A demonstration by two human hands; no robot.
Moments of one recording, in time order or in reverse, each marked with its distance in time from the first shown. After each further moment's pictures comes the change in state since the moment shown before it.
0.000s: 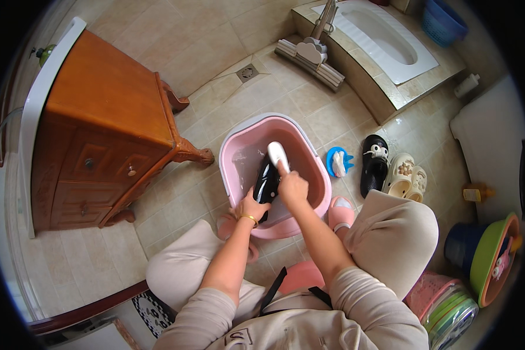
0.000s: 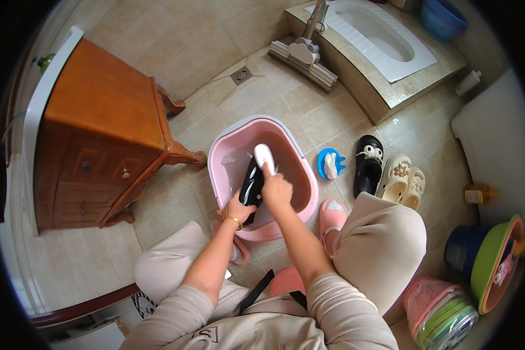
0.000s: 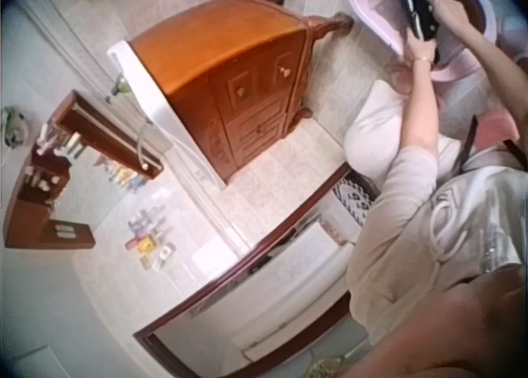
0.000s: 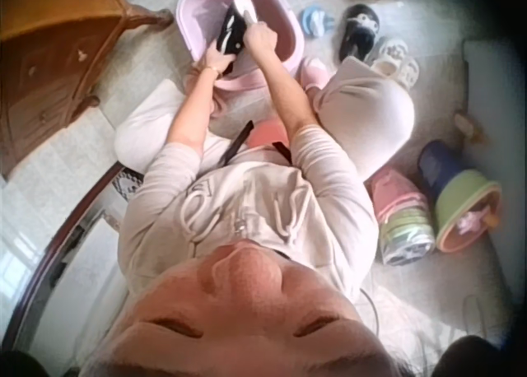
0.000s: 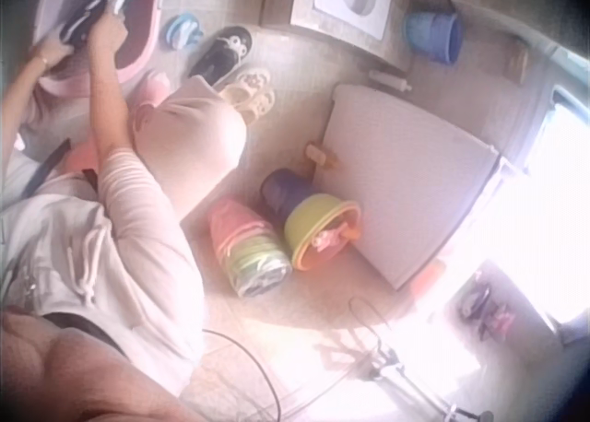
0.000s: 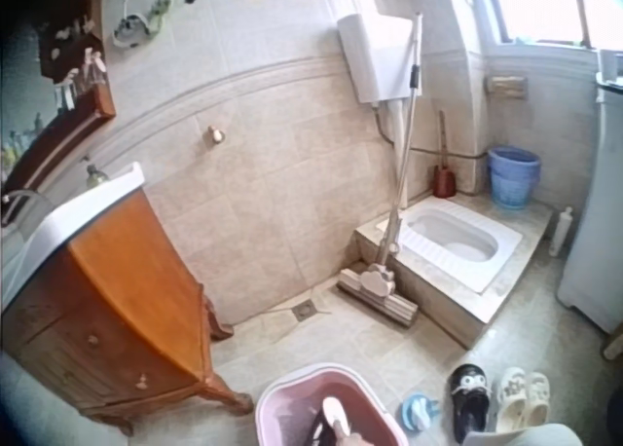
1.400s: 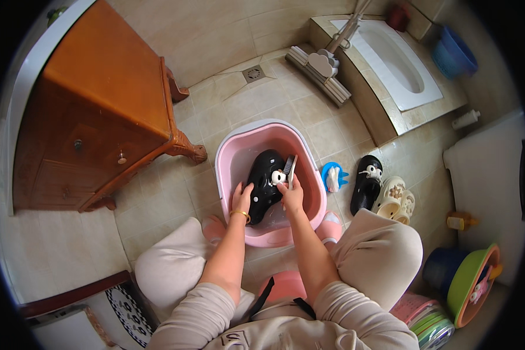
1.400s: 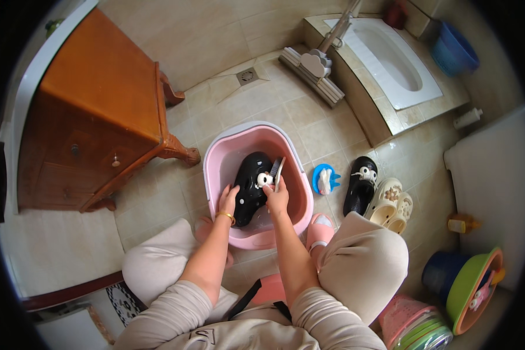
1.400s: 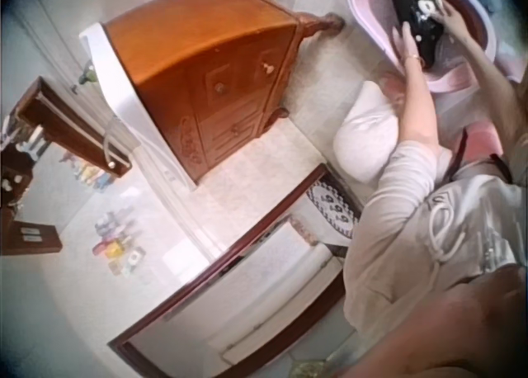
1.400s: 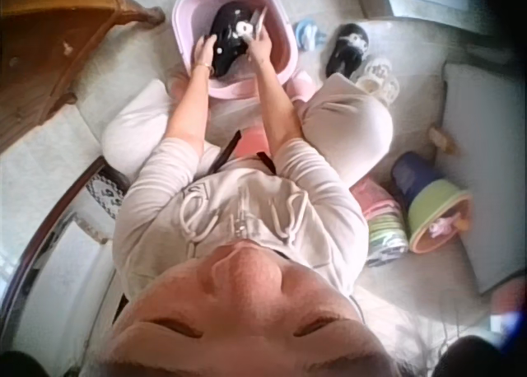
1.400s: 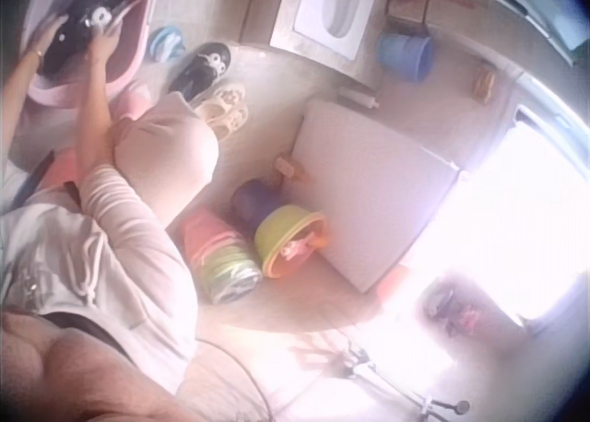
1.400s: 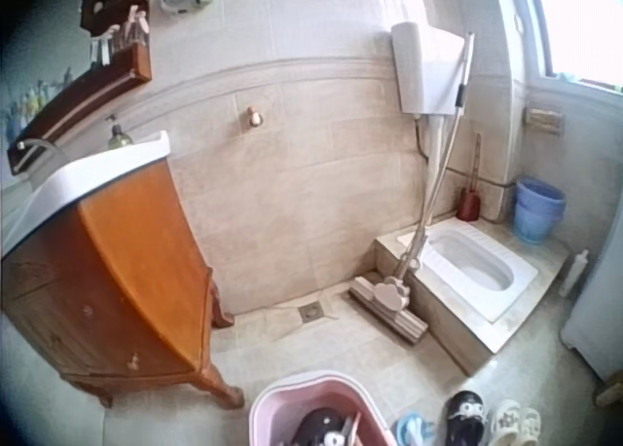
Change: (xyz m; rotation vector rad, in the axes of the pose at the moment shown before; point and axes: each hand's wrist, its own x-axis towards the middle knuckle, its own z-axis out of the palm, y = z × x) left_hand 0.060 -0.024 0.032 -1.027 0.103 -0.068; right_hand 0.016 0.023 0.046 1.257 -0.039 0.409
